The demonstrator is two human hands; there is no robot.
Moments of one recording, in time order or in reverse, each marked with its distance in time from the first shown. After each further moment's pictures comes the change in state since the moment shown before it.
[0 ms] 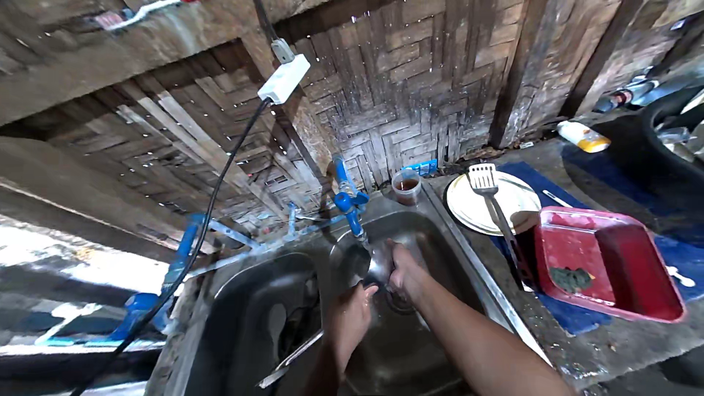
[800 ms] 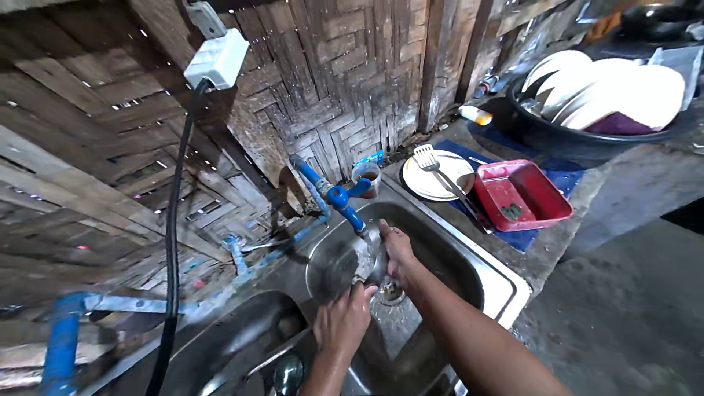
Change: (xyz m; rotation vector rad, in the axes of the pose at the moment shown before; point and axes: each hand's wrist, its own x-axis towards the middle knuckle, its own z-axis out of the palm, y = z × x) left_hand 0.033 -0.050 0.003 0.169 0.294 0.511; right_hand -0.004 0.016 0.004 0.110 0.284 -0.516
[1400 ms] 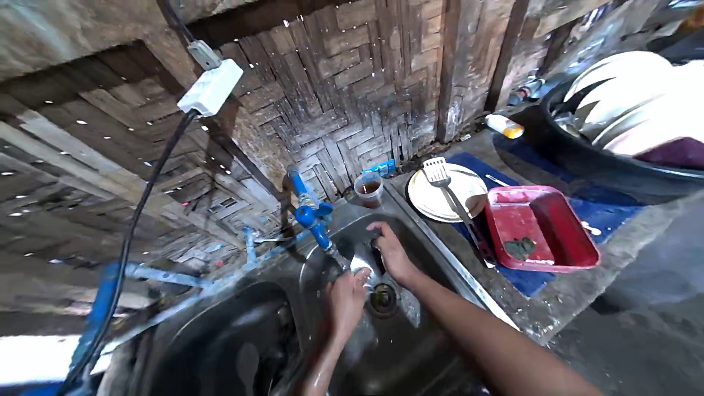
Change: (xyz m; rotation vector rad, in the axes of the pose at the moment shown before) left_hand 0.076 0.064 -0.031 -0.419 -0.568 -0.593; right_hand 0.030 -0.042 -0.049 -0.548 -0.651 -0.522
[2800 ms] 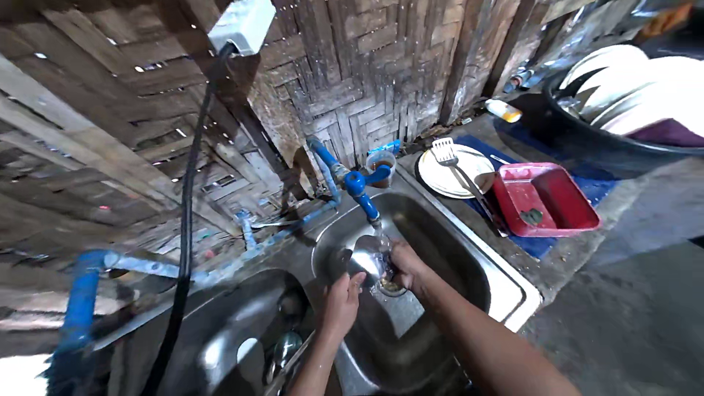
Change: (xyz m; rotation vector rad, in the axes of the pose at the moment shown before) left_hand 0.006 -0.125 0.016 -0.269 -0.041 0.177; right_hand -0.029 0.022 0.074 0.526 0.229 0.622
